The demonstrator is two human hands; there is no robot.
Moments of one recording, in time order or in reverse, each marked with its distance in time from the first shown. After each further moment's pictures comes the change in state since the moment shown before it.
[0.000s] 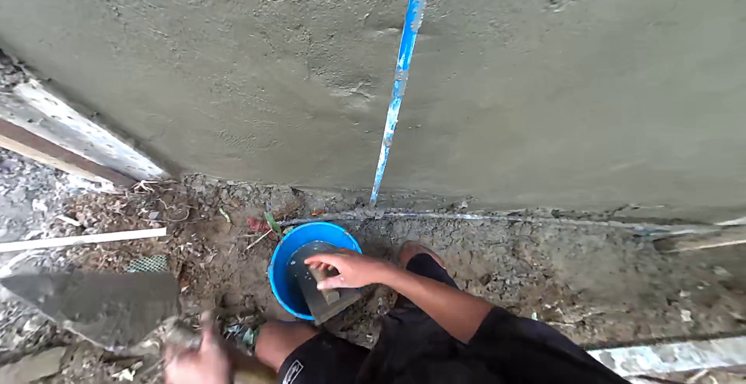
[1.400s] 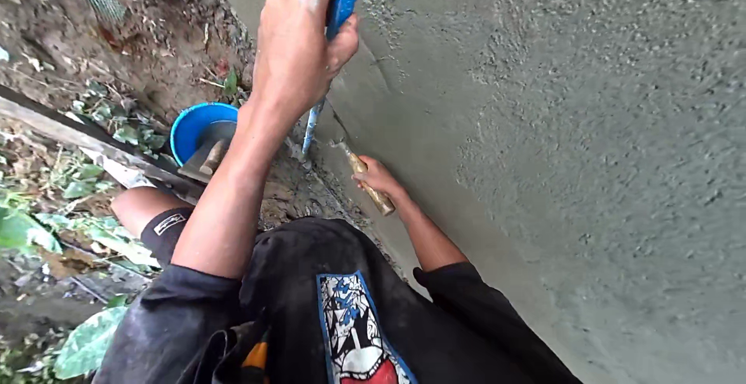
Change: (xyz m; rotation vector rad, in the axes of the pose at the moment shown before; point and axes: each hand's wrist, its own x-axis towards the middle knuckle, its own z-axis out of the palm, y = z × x) left_hand -0.097 0.556 0.035 -0.234 -0.054 0.541; right_hand -0.132 0.073 -0.408 -0.062 -0.275 0.648
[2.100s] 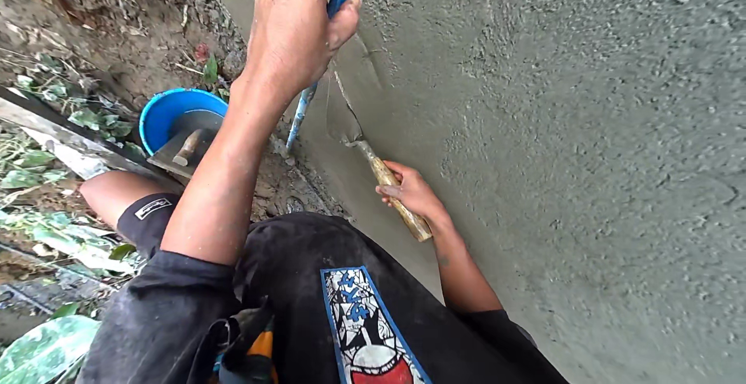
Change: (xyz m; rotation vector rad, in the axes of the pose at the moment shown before) left_hand -0.002 -0.001 -0.001 0.004 -0.028 -0.020; right_hand -0.143 -0.022 -0.045 0.003 0.130 -0.019
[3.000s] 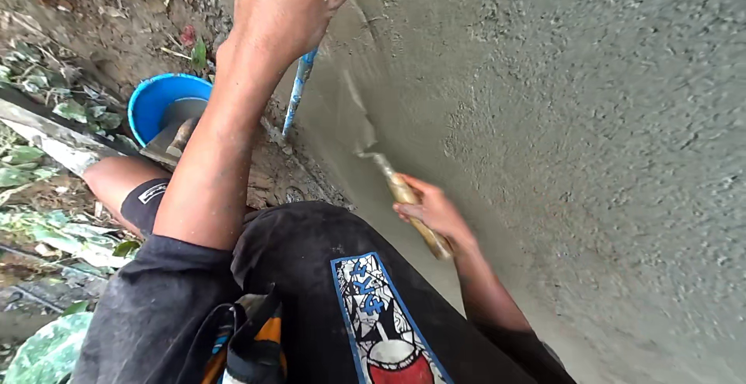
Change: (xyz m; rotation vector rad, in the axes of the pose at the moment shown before) left_hand -0.010 0.000 -0.001 -0.033 -0.011 0.021; right_hand -0.063 0.035 0.006 0.021 0.018 -0.006
